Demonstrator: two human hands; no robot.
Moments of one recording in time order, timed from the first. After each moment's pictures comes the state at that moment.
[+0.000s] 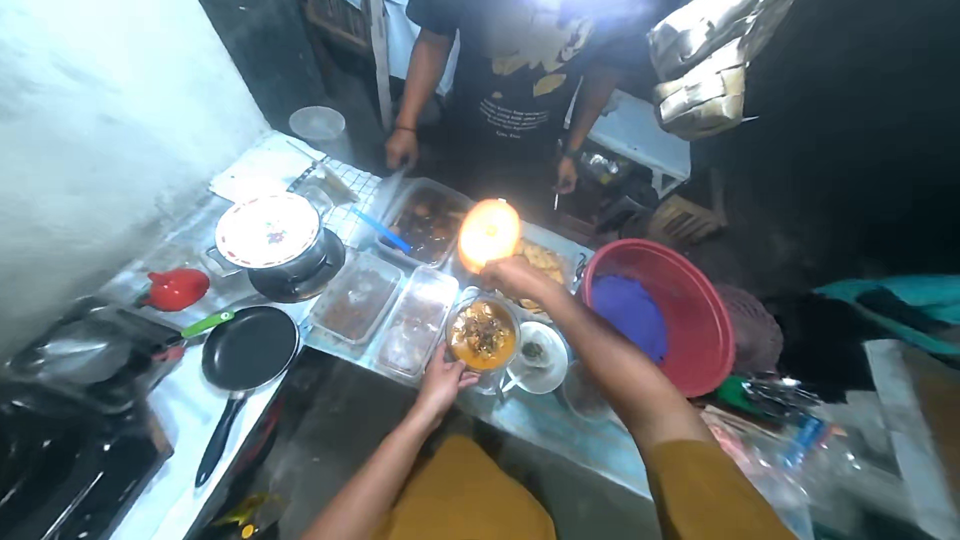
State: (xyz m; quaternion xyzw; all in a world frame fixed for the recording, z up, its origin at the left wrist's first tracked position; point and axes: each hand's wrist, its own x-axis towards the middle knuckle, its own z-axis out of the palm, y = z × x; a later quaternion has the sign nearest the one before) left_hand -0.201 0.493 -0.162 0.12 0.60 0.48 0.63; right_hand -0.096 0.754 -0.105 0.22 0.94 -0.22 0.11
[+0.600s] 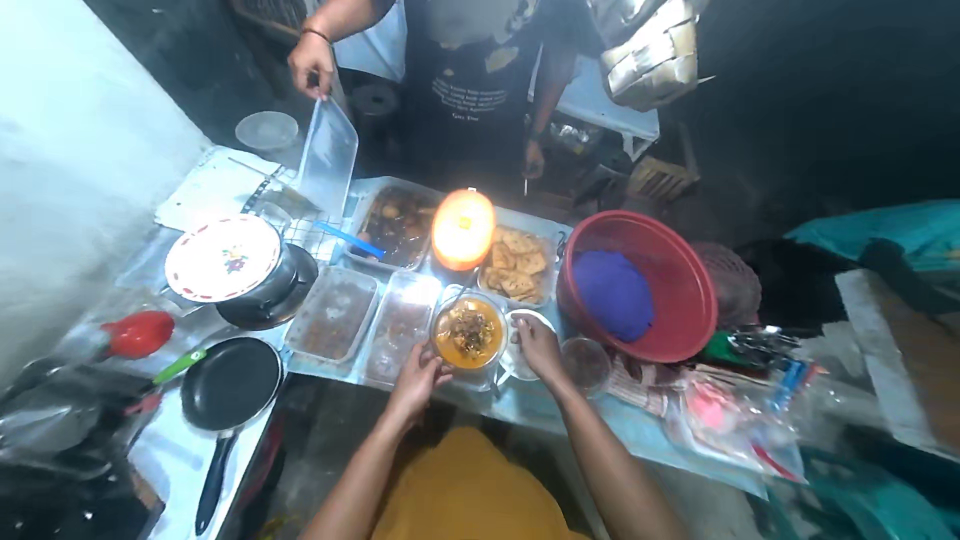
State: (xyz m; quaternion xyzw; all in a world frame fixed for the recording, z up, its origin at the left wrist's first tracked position) left_hand -0.237 0.501 -0.153 0.20 0.62 0.43 0.62; right_hand 0.000 0.605 -0.150 0.64 0.61 -0.44 -0.17
